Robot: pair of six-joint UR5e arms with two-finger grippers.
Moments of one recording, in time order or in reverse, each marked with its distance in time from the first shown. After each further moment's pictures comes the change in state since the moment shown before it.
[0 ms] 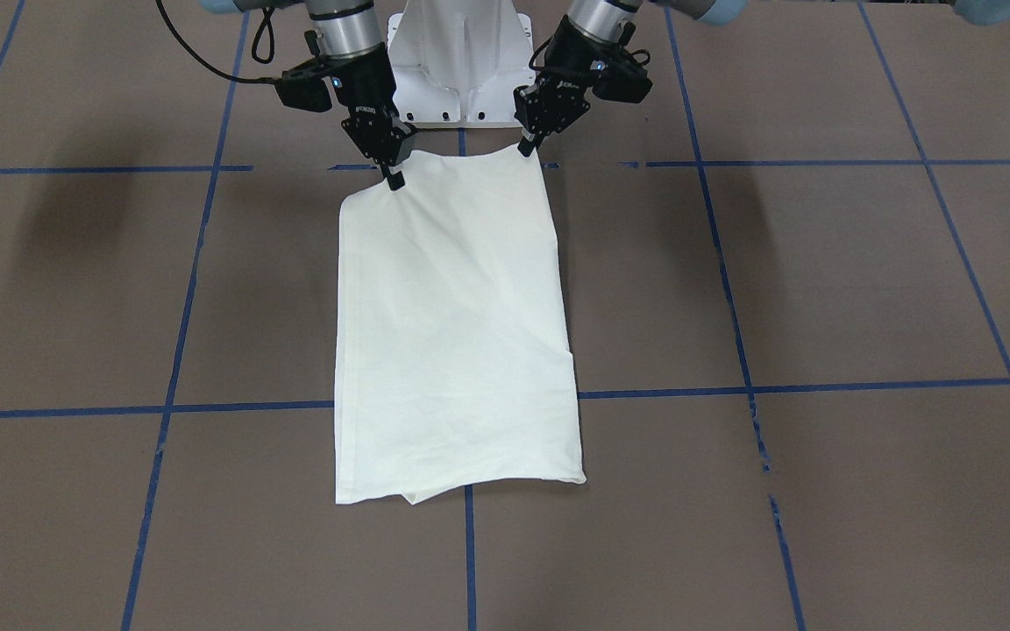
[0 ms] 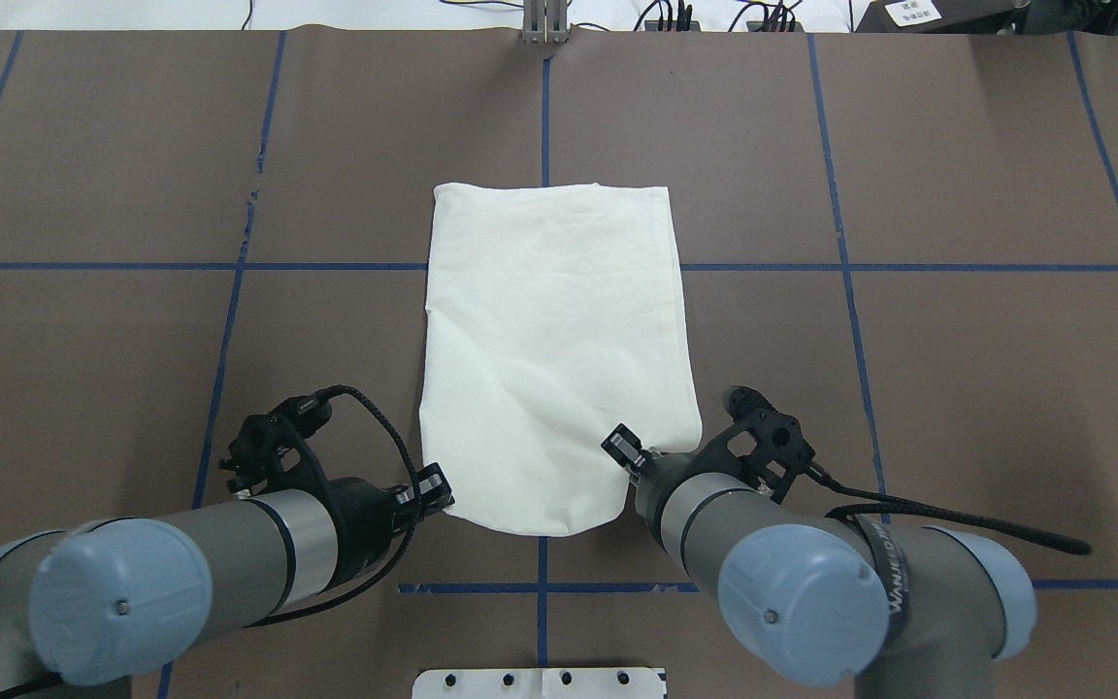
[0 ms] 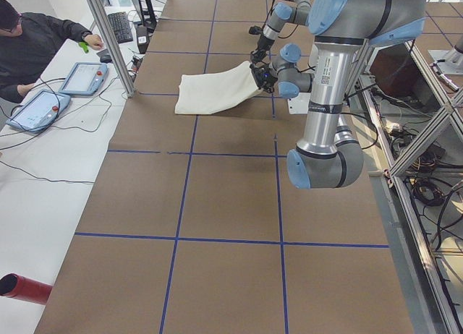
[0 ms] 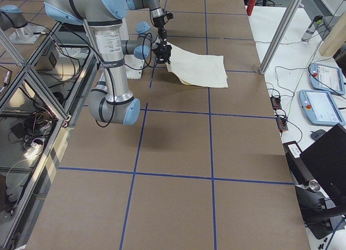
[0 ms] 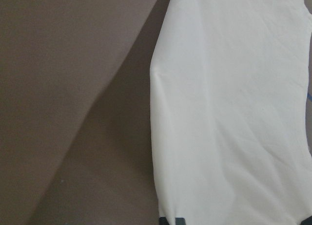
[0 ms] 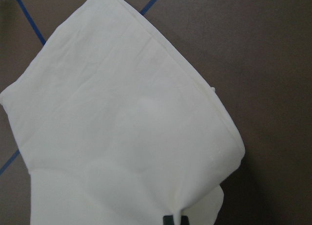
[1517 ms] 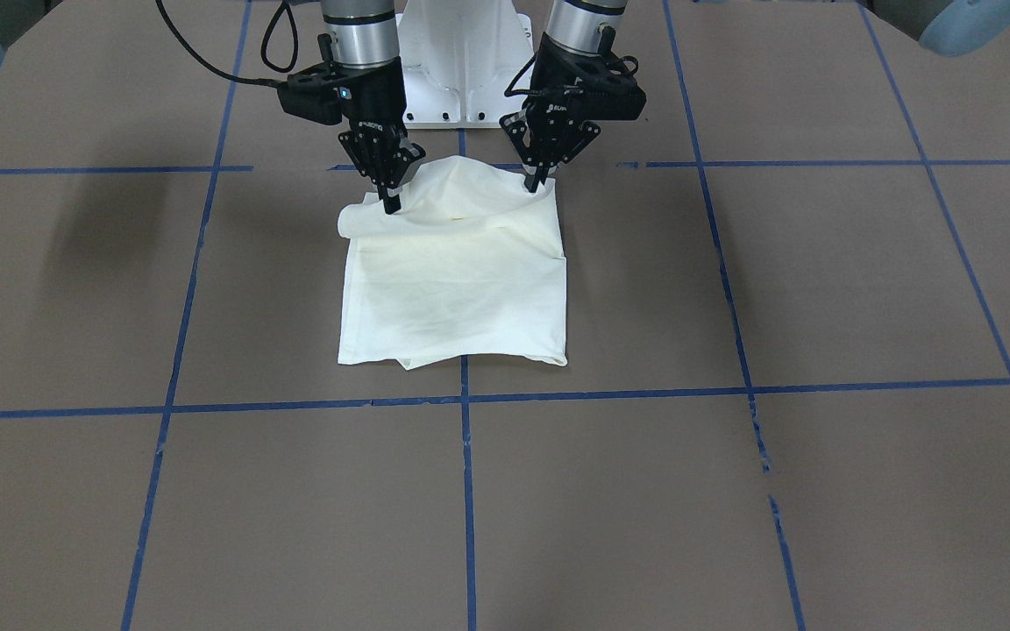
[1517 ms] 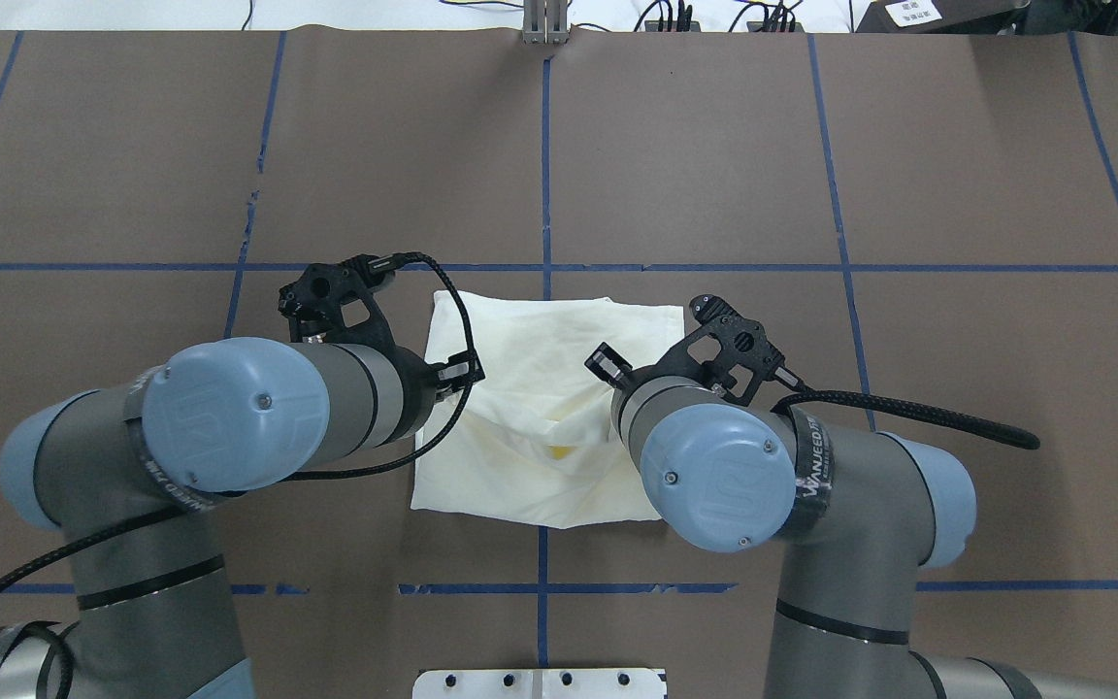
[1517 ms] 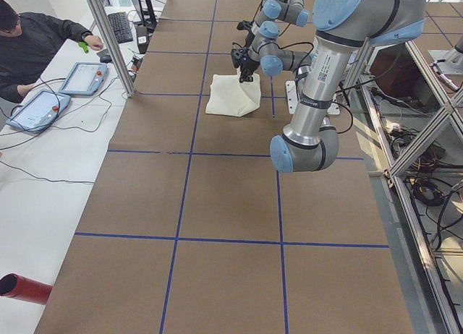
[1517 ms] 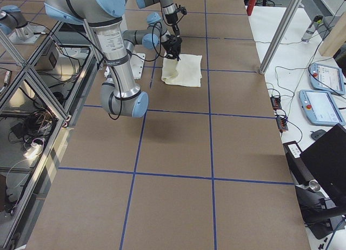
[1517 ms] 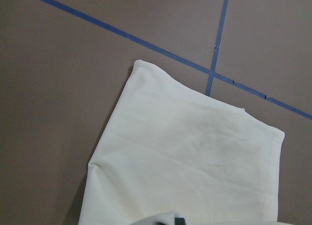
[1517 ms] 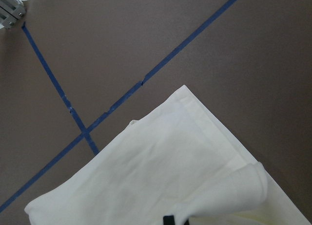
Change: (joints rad) left arm -0.197 -0.237 0.180 0.242 -0.090 0.283; right arm 0.158 0.162 -0.185 -0.109 0.056 -0.100
